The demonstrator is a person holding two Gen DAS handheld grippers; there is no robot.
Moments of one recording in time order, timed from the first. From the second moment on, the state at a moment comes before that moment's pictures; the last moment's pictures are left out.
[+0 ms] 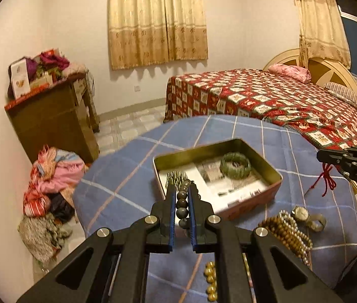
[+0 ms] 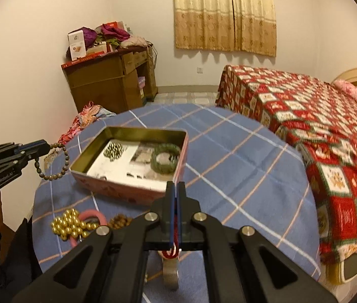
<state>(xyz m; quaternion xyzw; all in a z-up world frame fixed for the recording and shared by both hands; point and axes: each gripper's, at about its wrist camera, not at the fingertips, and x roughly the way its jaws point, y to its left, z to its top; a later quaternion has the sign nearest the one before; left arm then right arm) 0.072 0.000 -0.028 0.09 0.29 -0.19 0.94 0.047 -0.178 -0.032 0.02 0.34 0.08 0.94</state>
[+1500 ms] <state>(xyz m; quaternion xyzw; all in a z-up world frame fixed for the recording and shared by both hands) 0.166 -0.036 -0.075 0.18 0.30 -0.11 0.93 0.158 -0.128 -0.064 -0.06 0.36 0.06 0.93</state>
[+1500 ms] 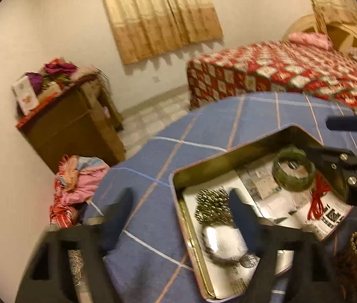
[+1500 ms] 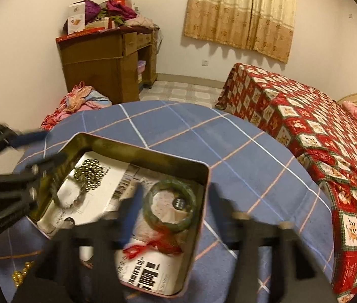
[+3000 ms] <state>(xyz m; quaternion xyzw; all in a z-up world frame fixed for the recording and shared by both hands) 0.040 -0.009 -0.124 0.19 0.38 -0.08 0.90 0.029 -0.143 -0.099 -0.05 0.37 0.00 0.93</state>
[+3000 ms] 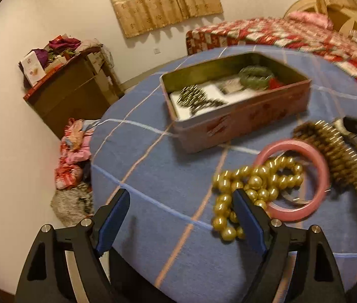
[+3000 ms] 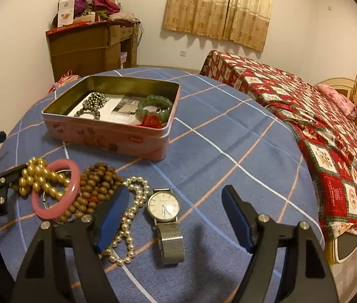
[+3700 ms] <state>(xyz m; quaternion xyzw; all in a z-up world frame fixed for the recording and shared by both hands) 0.064 0.008 -0.128 0.15 0.36 -0.11 0.92 0.012 -0.180 -0.100 -0.01 0.38 -0.03 0.93</state>
